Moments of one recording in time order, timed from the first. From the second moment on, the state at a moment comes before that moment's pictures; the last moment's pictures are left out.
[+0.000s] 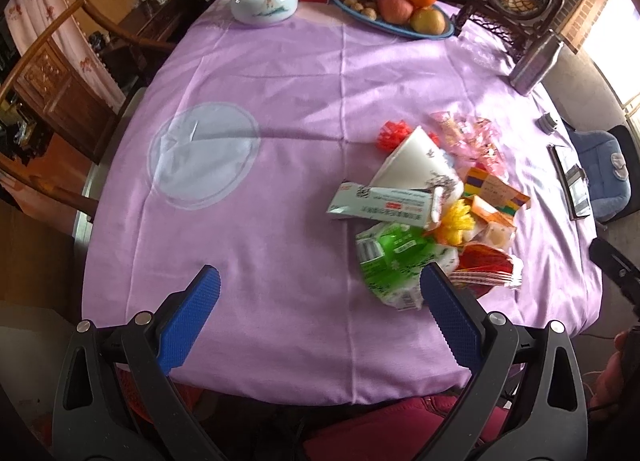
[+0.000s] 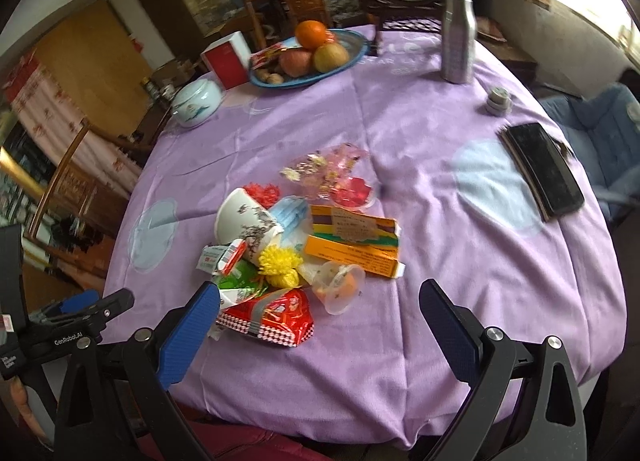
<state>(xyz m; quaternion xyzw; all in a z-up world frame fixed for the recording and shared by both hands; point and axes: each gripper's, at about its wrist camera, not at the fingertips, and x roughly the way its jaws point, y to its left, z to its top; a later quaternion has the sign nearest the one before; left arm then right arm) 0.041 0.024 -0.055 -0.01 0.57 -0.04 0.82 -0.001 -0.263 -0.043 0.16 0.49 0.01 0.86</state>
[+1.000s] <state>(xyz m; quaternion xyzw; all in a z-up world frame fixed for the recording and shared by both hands) 0.130 -0.005 -0.127 0.04 0.62 -0.04 0.78 -0.002 -0.295 -0.068 0.20 0.49 -0.02 0.85</state>
